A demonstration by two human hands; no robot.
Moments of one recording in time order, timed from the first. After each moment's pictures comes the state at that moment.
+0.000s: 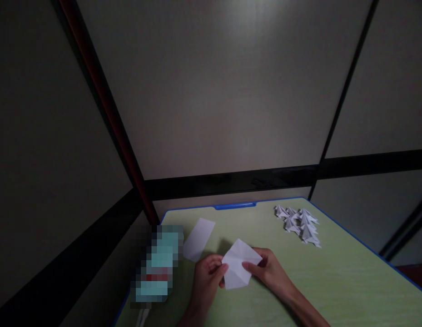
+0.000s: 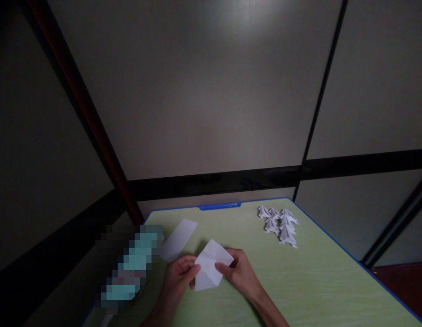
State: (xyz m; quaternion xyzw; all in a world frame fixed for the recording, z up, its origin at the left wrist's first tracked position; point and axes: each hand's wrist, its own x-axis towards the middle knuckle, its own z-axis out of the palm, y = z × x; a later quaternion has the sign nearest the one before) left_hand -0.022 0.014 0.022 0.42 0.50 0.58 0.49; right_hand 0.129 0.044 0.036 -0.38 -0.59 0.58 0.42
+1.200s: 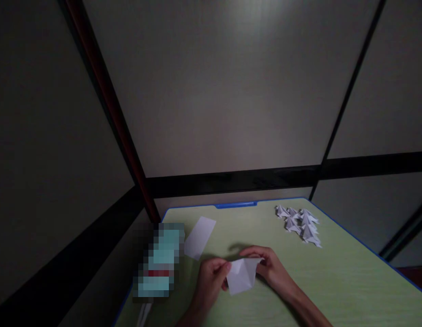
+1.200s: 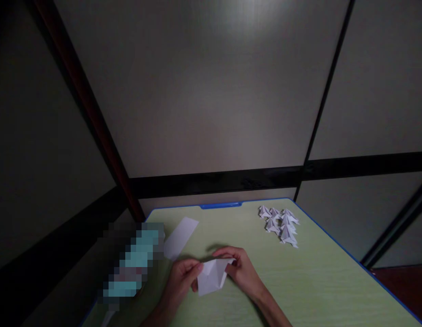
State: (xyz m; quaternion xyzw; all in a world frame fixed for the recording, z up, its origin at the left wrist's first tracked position) left_hand -0.019 0.012 0.025 0.49 0.52 0.50 0.49; right_hand 0.133 0.044 0.040 -0.35 -0.60 0.58 0.43
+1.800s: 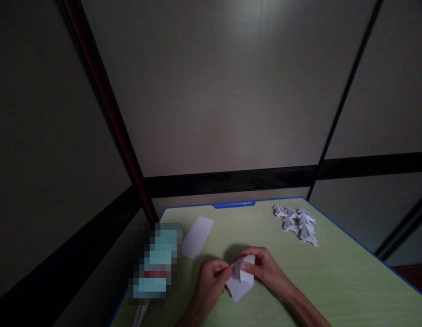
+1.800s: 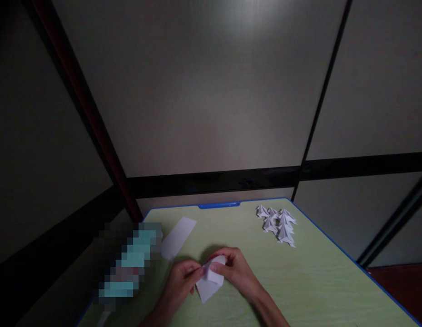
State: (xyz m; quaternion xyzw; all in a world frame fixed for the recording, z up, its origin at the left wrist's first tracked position) left_hand -0.012 0.009 0.028 0.49 0.54 0.48 0.49; right_hand 0.131 0.044 0.033 -0.33 -0.62 0.58 0.41
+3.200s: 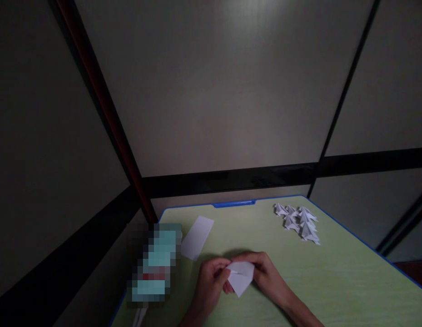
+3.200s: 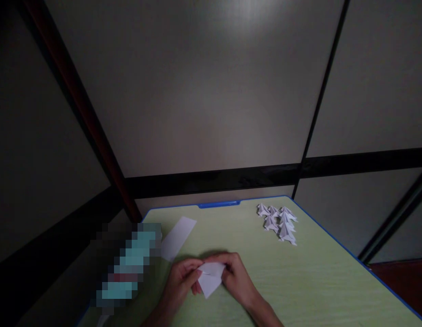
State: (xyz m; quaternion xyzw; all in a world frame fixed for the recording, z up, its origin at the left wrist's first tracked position) left_hand -0.014 0.012 0.019 0.44 0.50 0.53 0.53; right_hand 0.122 0.035 0.032 -0.36 -0.65 0.51 0.43
